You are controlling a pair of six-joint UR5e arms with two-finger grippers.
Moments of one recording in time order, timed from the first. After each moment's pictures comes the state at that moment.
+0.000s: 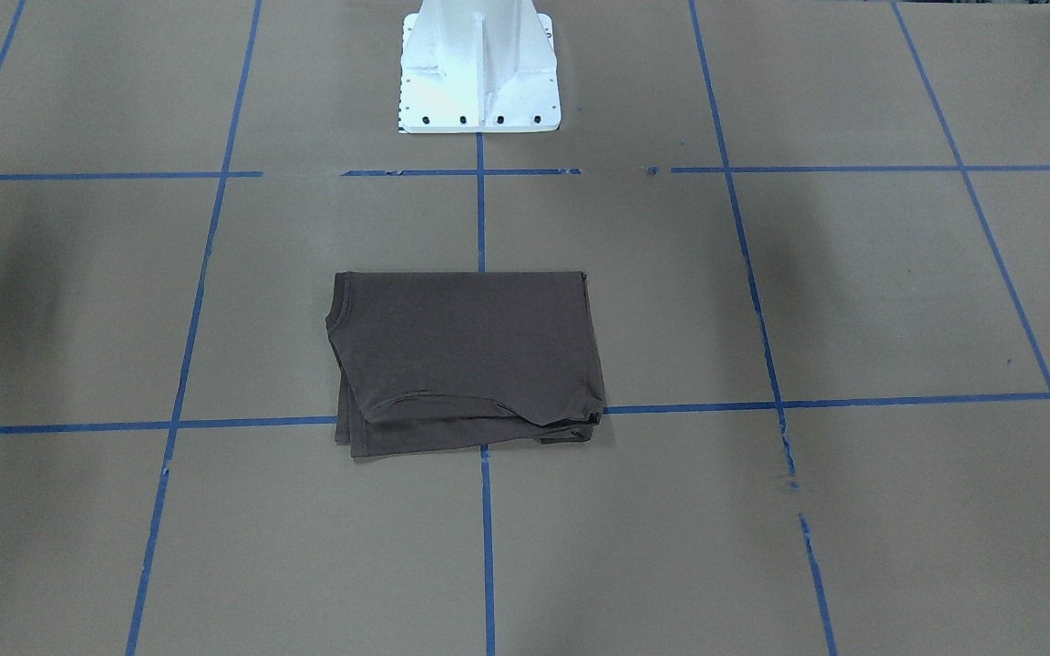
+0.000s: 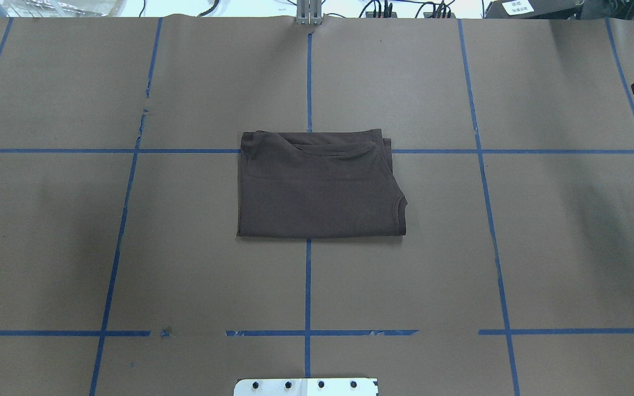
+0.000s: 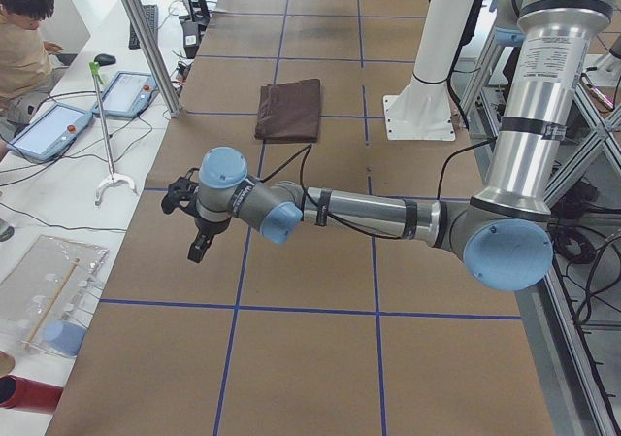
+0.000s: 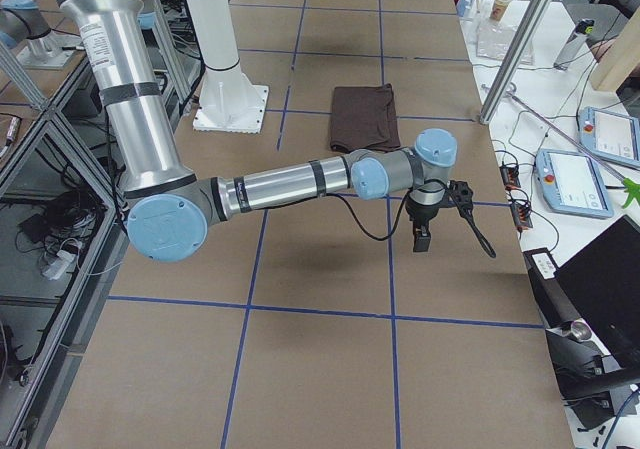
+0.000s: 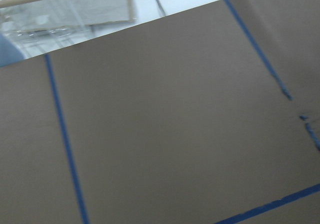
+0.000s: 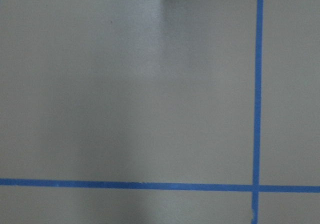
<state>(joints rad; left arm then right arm) -1.54 -1.76 -1.49 -1.88 -2.29 -0.09 1.39 -1.31 1.54 -1.57 2.26 0.25</state>
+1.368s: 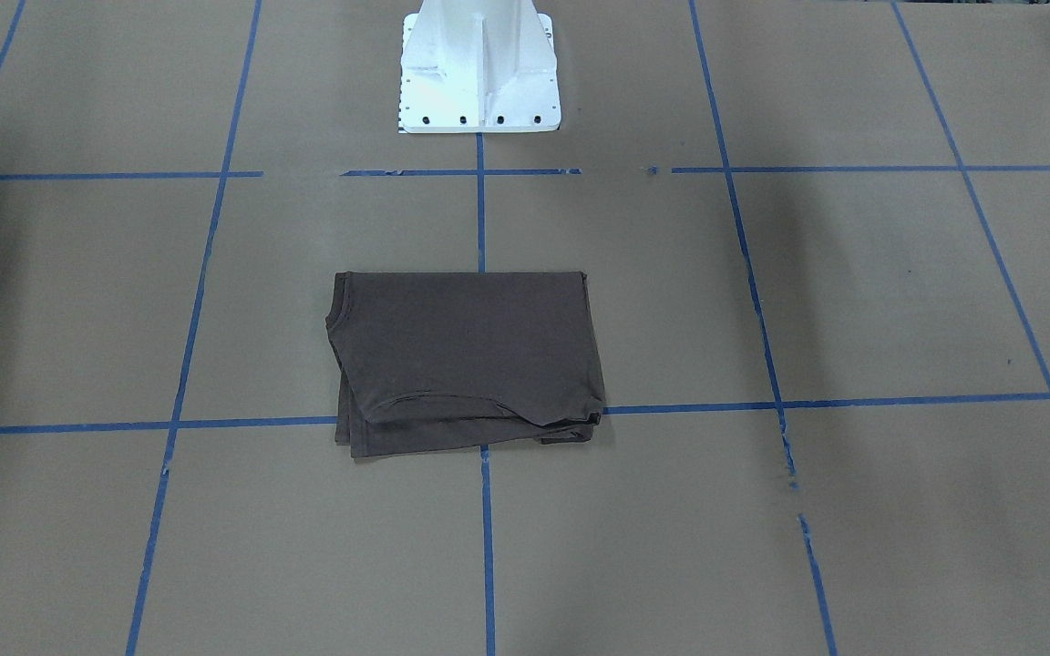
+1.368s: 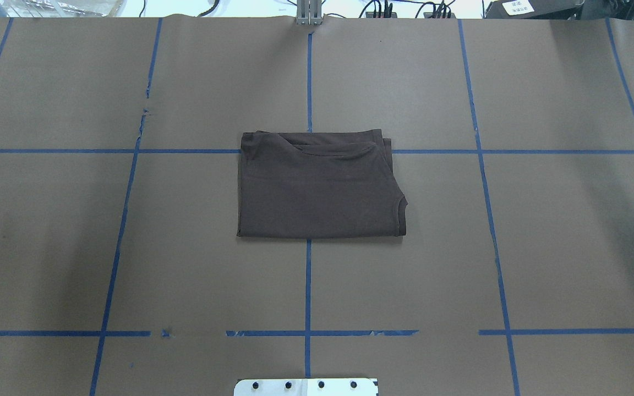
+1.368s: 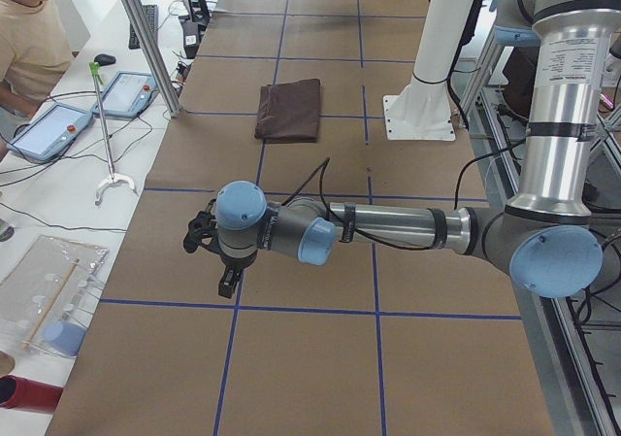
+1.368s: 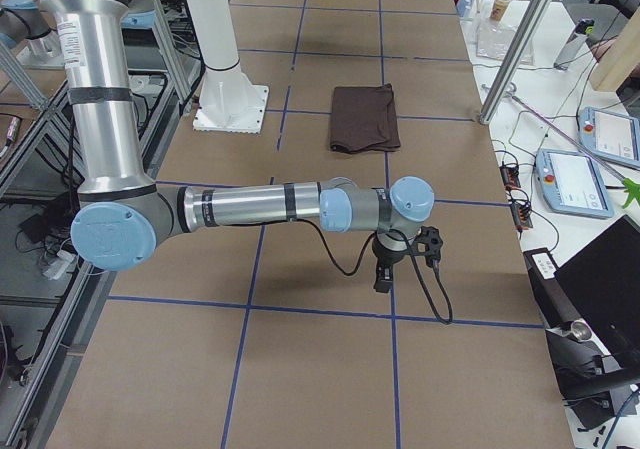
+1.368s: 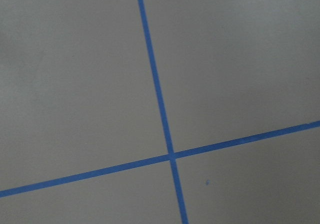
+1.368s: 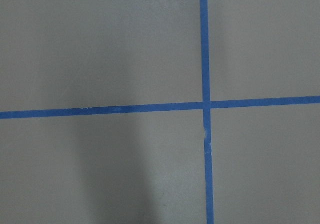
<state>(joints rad) -1.59 -1.57 -1.62 -1.83 -2.41 0.03 1.46 -1.47 1.57 -1.64 2.36 0.17</state>
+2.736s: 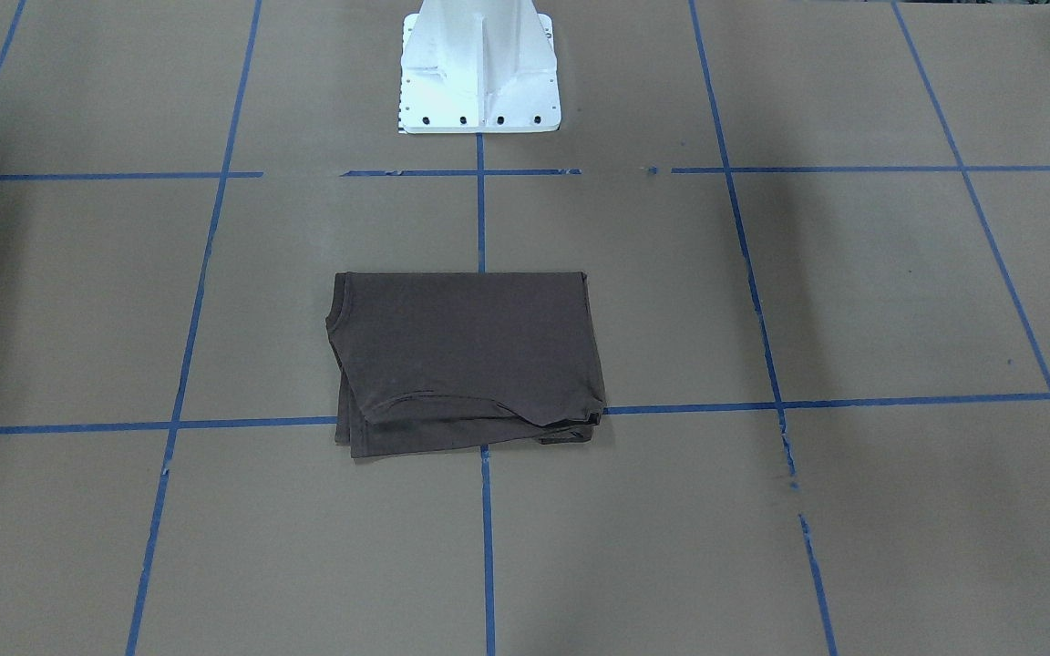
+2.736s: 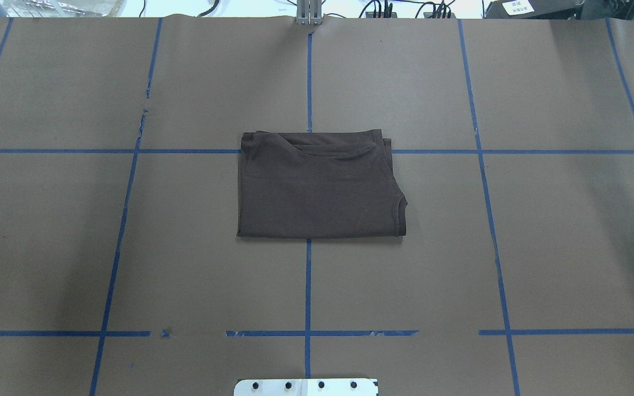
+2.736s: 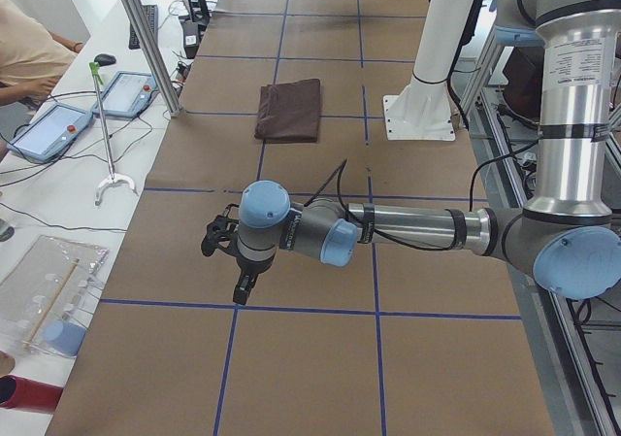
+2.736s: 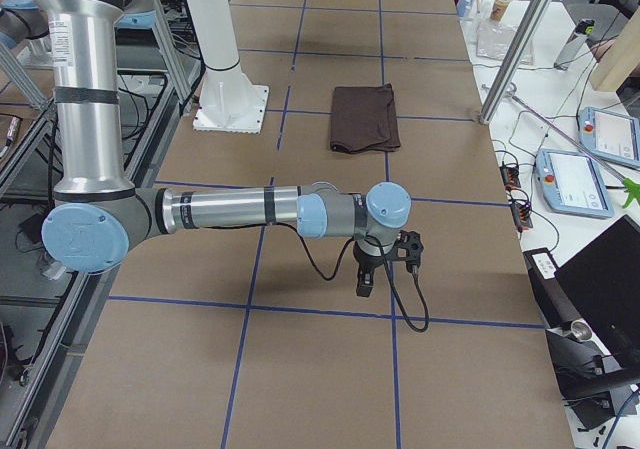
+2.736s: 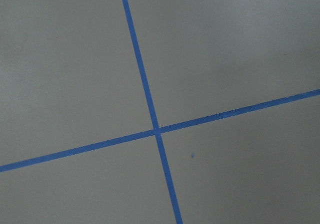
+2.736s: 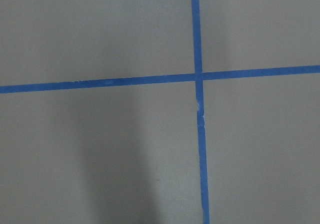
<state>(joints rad) -1.58 -1.53 -1.66 -1.84 -2.27 0.03 1.46 -1.56 1.65 -1.62 2.36 0.18</state>
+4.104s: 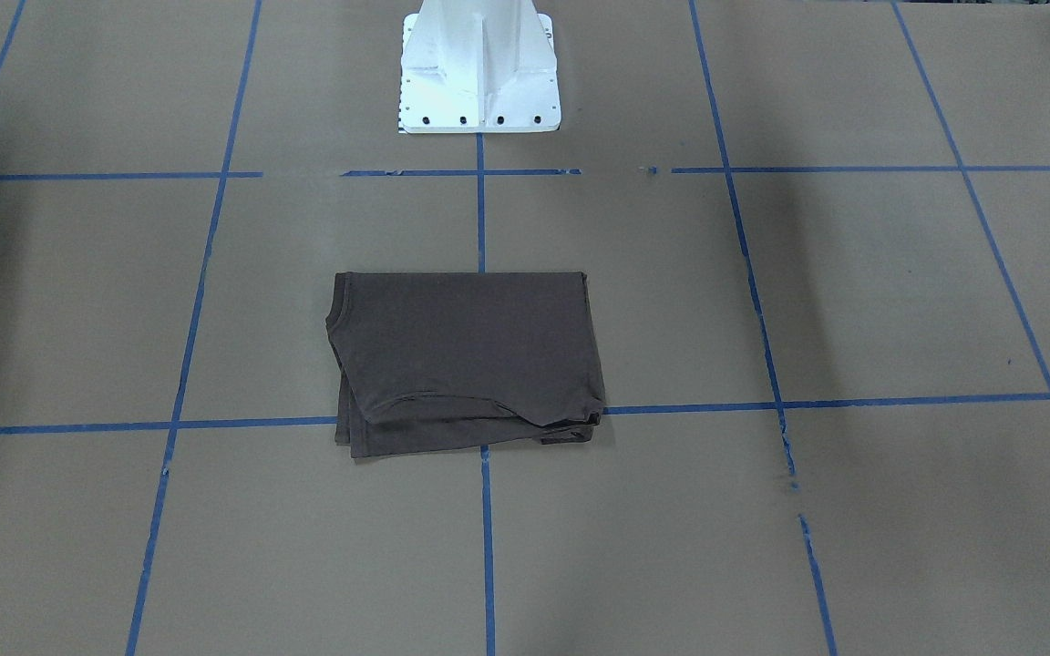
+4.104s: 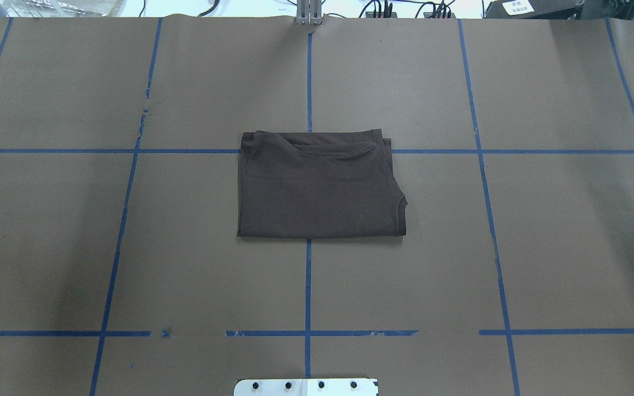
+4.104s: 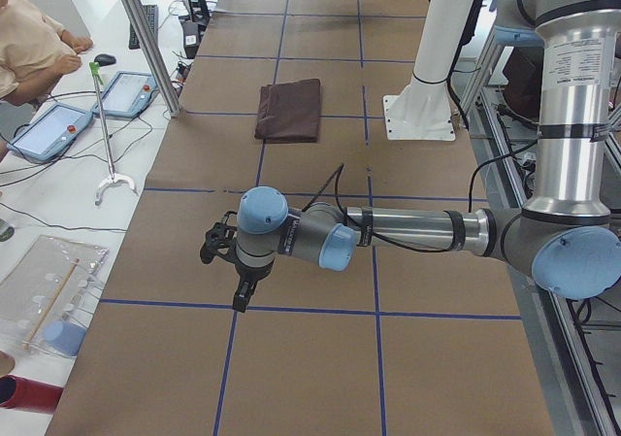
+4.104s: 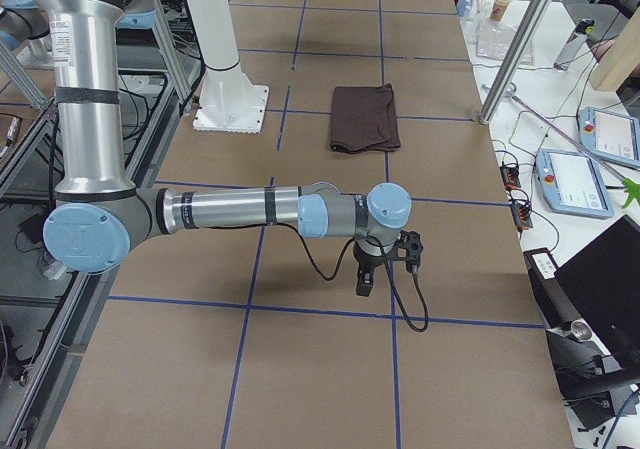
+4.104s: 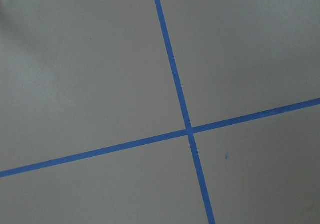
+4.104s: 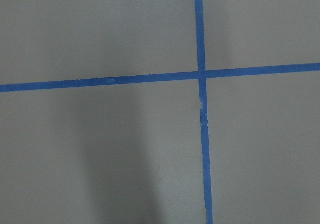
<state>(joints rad) -1.58 -1.54 -1.63 -1.85 -2.30 0.03 1.46 -1.56 1.64 -1.62 2.37 0.18</state>
